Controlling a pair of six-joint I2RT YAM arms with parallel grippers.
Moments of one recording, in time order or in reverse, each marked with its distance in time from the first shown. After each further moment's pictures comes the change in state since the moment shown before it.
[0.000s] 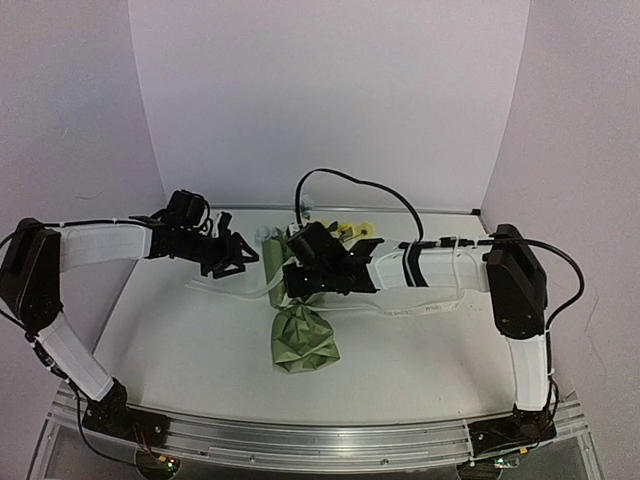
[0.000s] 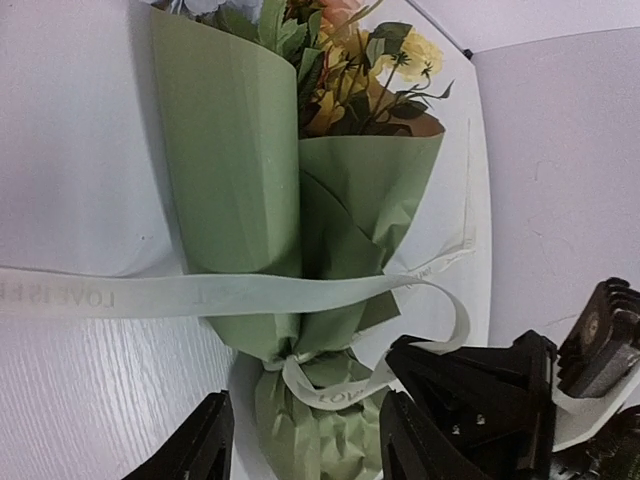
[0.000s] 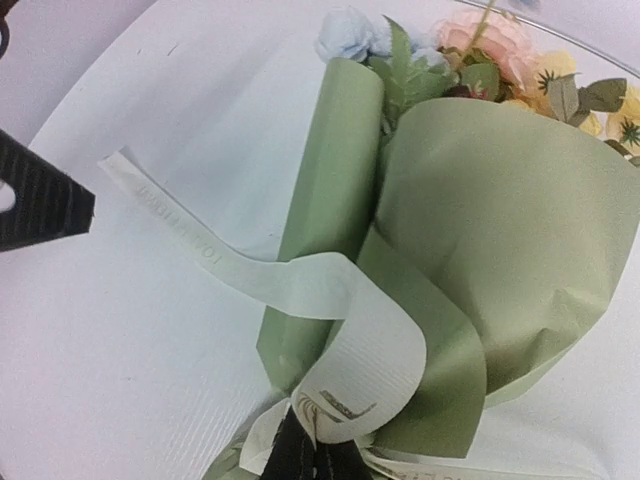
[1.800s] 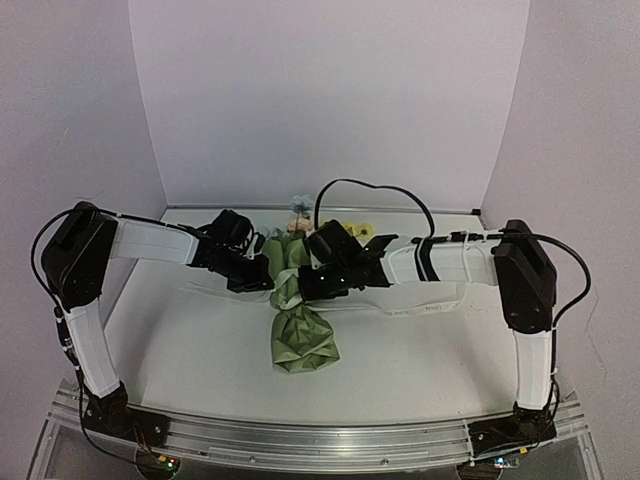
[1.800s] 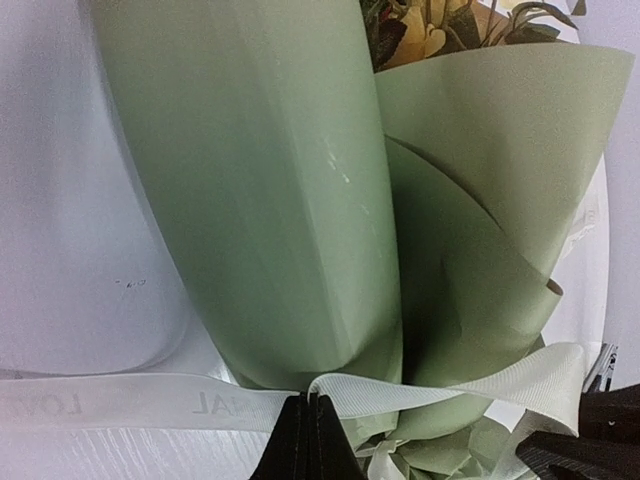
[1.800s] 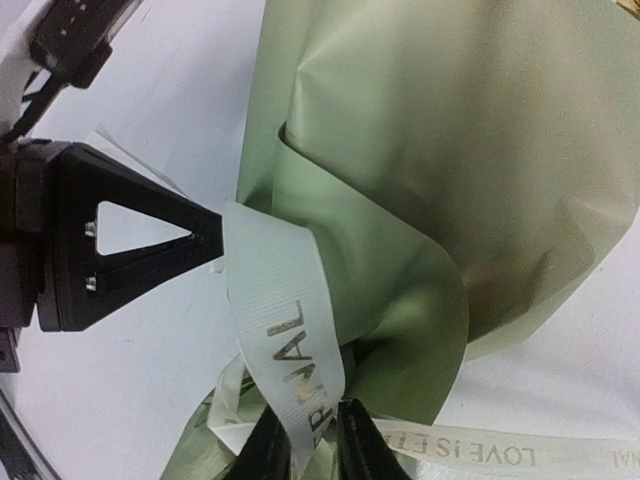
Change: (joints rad) left arm -0.152 0.276 0.118 0.002 -0.218 0.120; right arm -0.063 -0.046 -0.085 -0.040 -0.197 0.114
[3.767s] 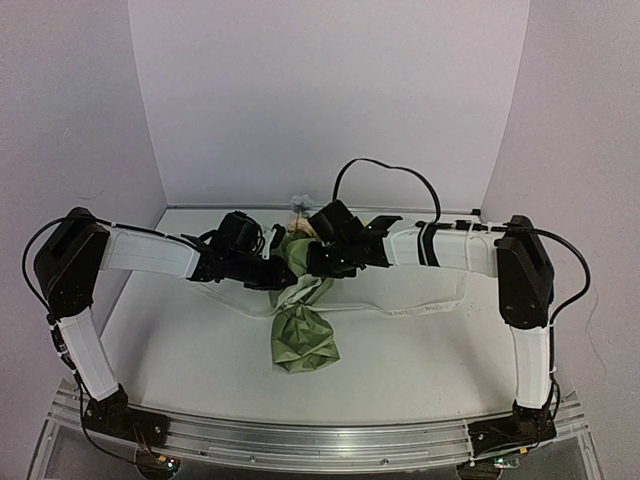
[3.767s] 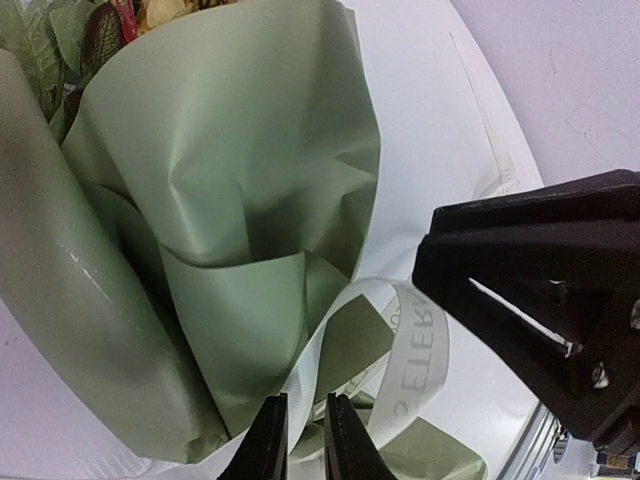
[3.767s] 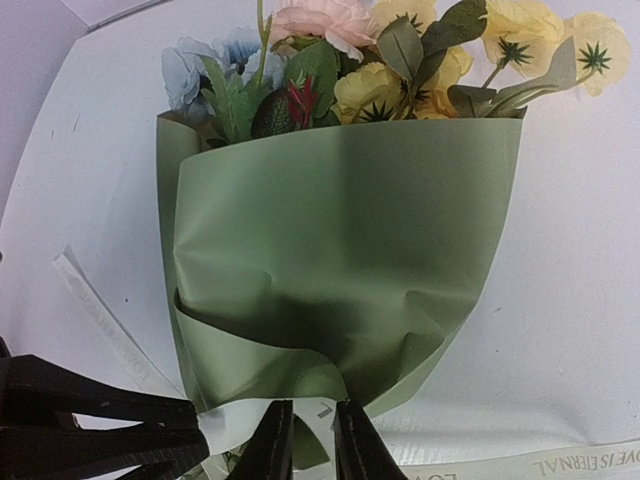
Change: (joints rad) left arm -0.103 -0.076 -0.090 0.239 0.025 0.074; right arm -0.051 0.025 0.138 -0.122 0.163 0.102
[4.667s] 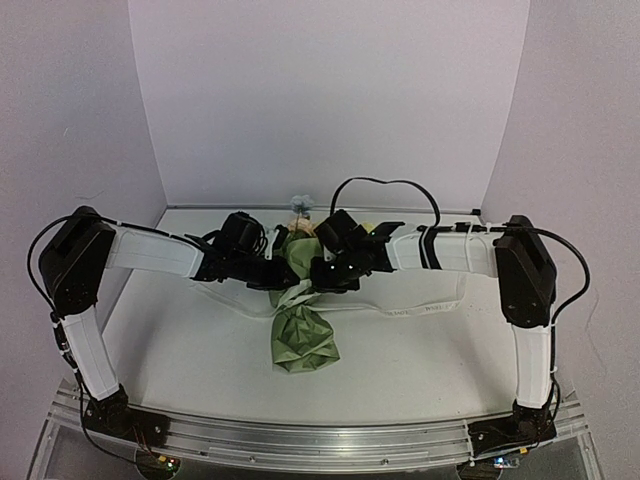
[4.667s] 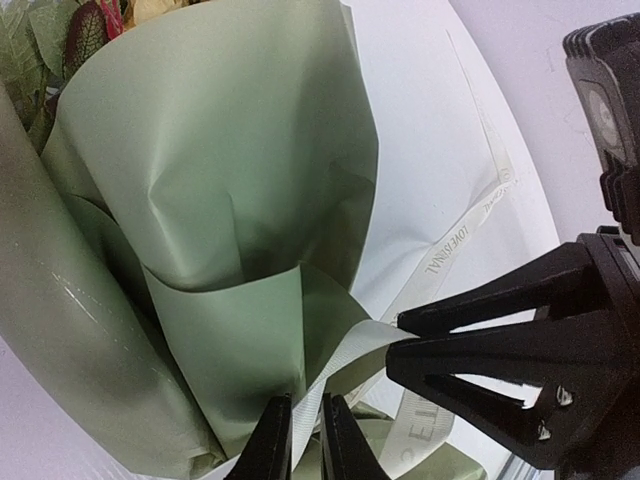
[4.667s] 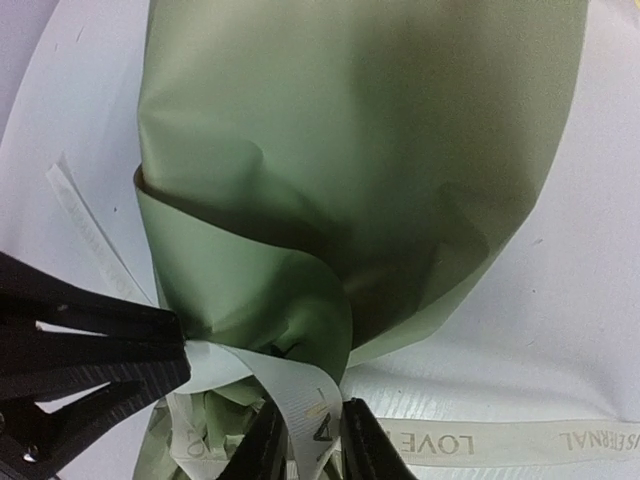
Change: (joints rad) left arm 0.000 0.036 0.026 0.015 0.021 -0.001; right arm -0.017 -0.011 -0.074 -0.028 -0.182 -0.030
